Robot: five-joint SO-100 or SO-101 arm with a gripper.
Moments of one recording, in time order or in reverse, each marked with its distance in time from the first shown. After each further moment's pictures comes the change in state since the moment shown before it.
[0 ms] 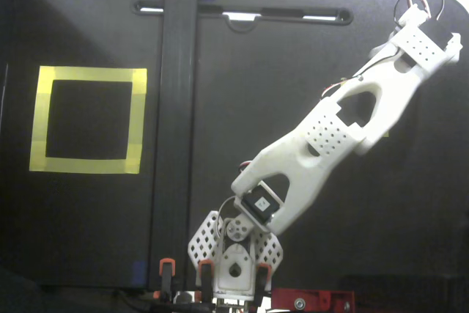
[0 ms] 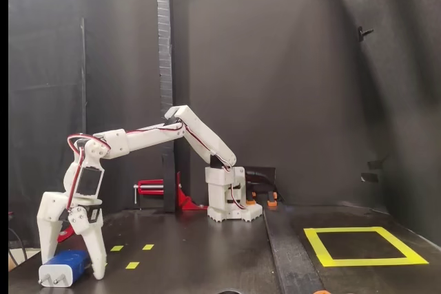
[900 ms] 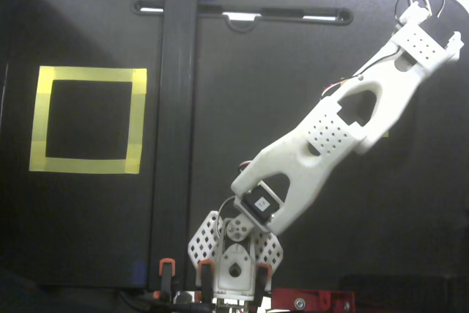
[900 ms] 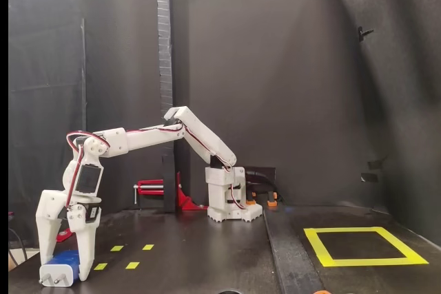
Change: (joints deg) arm 0.0 -1.4 -1.2 2.9 0.1
